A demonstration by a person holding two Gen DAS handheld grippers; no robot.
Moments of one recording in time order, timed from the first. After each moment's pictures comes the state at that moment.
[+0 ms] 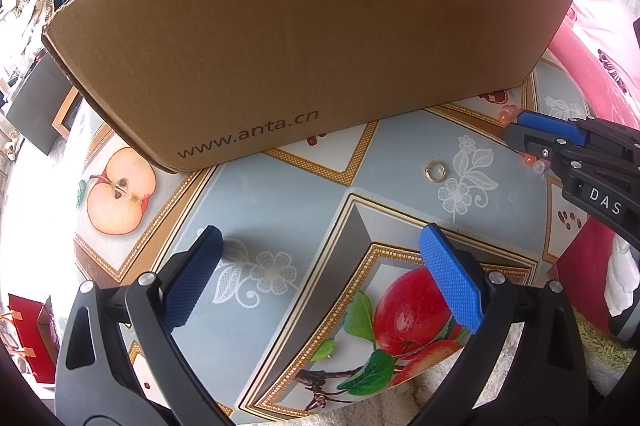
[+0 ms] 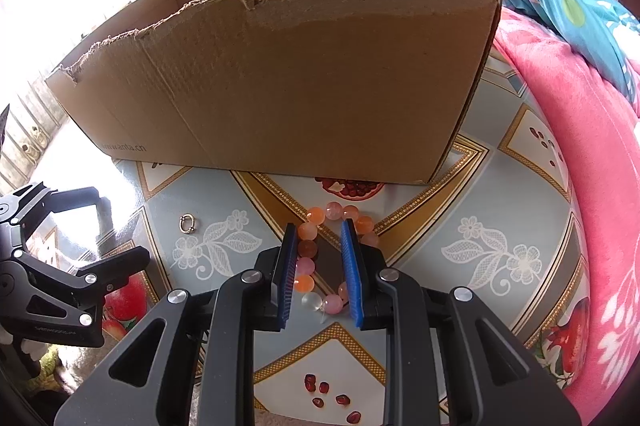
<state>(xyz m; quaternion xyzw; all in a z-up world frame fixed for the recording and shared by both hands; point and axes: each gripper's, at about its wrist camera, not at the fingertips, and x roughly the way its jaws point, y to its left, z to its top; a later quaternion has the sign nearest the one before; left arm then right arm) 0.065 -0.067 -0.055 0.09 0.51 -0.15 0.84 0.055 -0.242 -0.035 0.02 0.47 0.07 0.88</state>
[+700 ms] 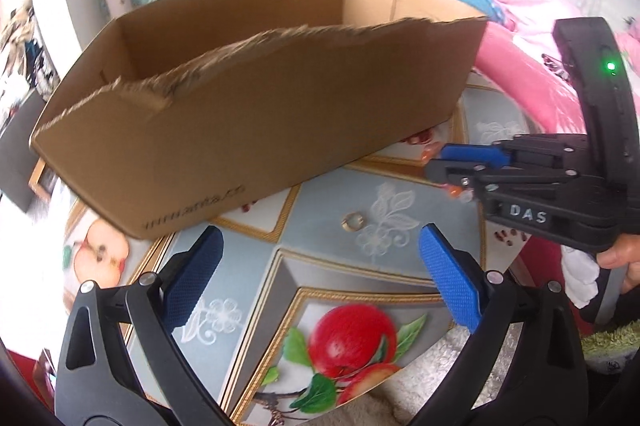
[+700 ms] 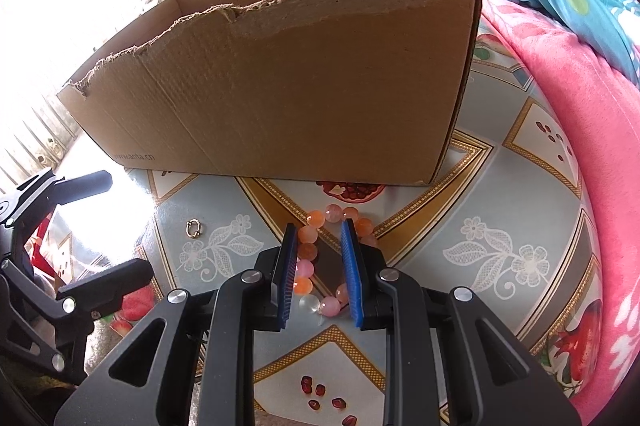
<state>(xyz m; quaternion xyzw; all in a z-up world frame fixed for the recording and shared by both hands) 0.048 -0.096 -0.025 0.10 0.42 -0.24 0.87 0.057 -0.255 -0.037 0.05 0.46 0.10 0.88</state>
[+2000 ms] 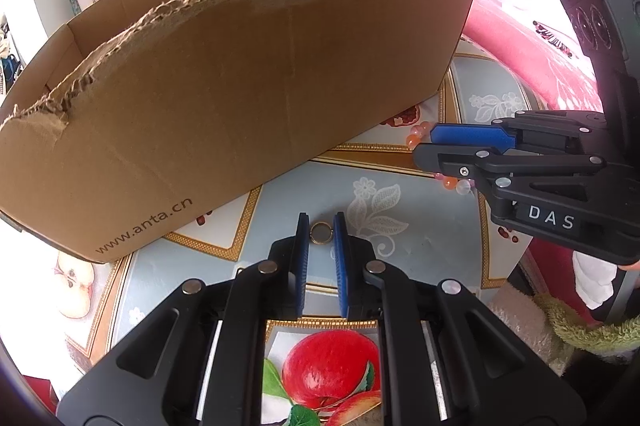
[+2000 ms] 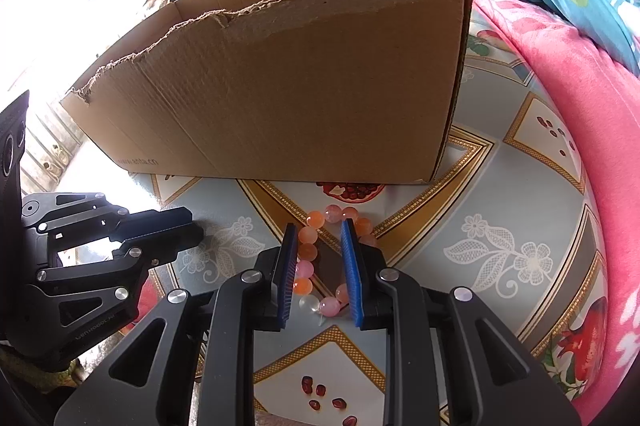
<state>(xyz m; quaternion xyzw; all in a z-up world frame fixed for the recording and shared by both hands) 0.068 -0.119 -0.041 0.13 0.45 -0.26 0.84 0.058 -0.263 -0.039 0.06 0.46 0.11 0.88</state>
